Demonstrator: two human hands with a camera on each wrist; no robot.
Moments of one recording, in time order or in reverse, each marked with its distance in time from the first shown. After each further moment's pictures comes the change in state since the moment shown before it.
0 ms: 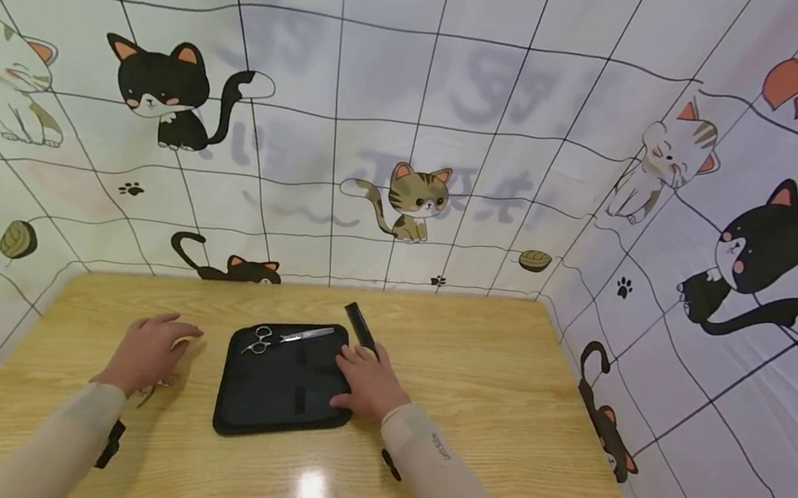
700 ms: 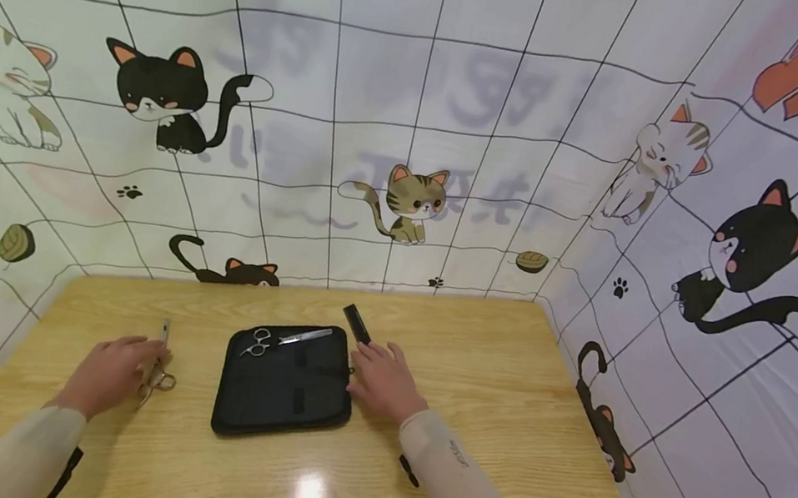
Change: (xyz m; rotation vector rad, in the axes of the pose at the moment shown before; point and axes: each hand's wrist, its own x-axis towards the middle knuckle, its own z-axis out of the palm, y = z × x) left_hand -0.042 -0.035 -0.007 0.085 -0.008 0.098; right_hand -0.012 0.023 0.005 -0.023 0.210 -0.009
